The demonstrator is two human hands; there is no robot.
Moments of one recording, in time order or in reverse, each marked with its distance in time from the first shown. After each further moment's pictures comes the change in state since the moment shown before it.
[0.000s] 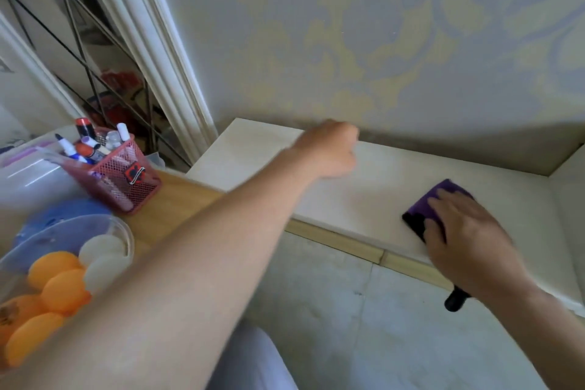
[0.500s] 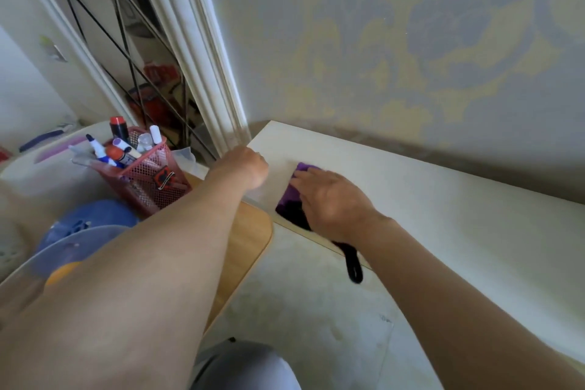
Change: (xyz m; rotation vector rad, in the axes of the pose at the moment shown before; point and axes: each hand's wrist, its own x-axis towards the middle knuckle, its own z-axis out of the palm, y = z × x) left_hand -0.037 -0.162 -0.010 -0.012 -0.001 -0.873; right_hand 0.124 -0.173 0.081 0.136 -0.486 -0.572
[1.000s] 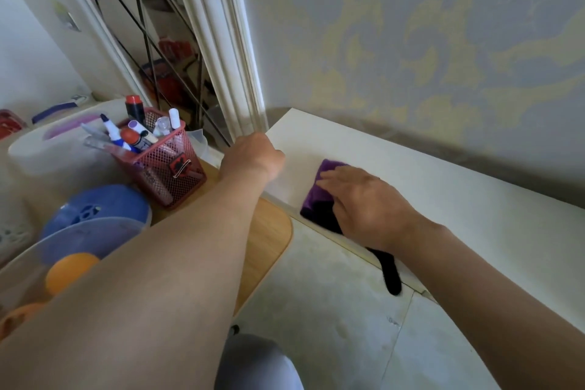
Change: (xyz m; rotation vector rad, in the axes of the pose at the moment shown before) left_hand 0.005 -0.011 0.005 -0.061 0.157 0.032; right_hand -0.010 0.009 -0.006 0.017 0.043 -0.049
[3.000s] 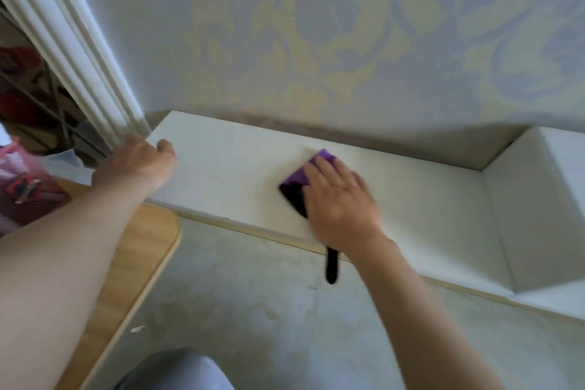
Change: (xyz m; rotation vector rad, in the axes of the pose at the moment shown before) left_hand 0.007 0.006 0.013 0.062 0.010 -0.014; right_hand -0.105 0.038 0.003 -0.124 0.080 0.658
